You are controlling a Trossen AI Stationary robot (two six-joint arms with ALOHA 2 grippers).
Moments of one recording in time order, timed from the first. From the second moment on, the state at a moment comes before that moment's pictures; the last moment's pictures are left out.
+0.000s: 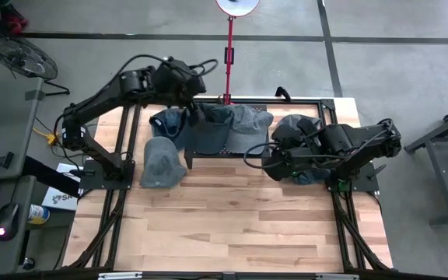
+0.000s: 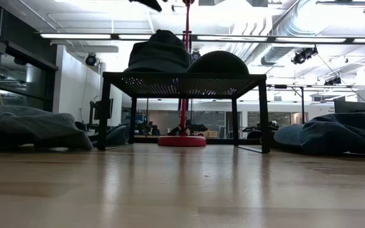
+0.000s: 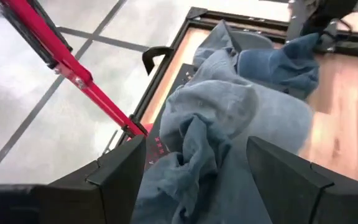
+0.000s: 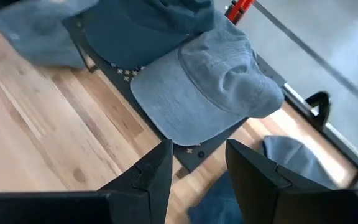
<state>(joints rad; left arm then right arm) 0.29 1.51 1.95 -1.07 -0.15 0.02 0.31 1.57 1.93 -1.57 0.65 0.90</state>
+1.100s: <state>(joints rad) 0.14 1.00 1.37 -1.38 -0.04 -0.34 0.35 1.33 1.49 -1.49 0.54 1.29</state>
